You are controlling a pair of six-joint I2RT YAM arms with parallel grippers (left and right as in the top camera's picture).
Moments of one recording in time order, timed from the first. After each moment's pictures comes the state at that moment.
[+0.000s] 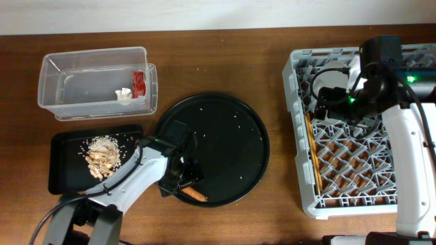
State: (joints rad) left arm -0.42 1.58 0.84 -0.82 0.23 -0.73; right arm -0.04 1.54 1.70 -1.46 -0.07 0.20
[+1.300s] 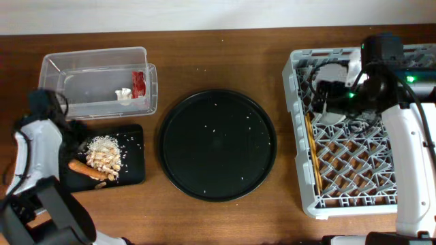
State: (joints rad) left arm 0.42 1.71 1.25 -0.89 -0.07 -0.45; right arm -0.04 1.54 1.70 -1.36 -0.12 0.17
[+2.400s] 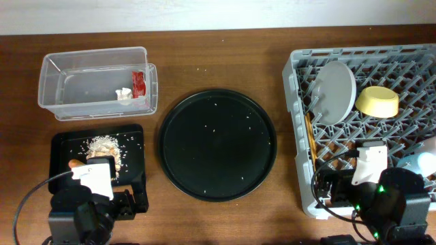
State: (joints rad) left arm -0.03 0.51 0.92 -1.10 0.06 -0.13; right arm 0.07 0.54 0.95 -1.04 -0.03 0.05
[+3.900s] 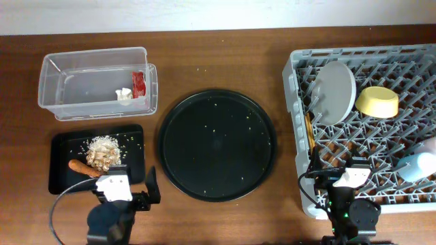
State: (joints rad) left arm -0.12 0.11 0.29 -0.56 -0.06 -0.14; right arm -0.05 0.01 0.01 -0.07 0.01 0.05
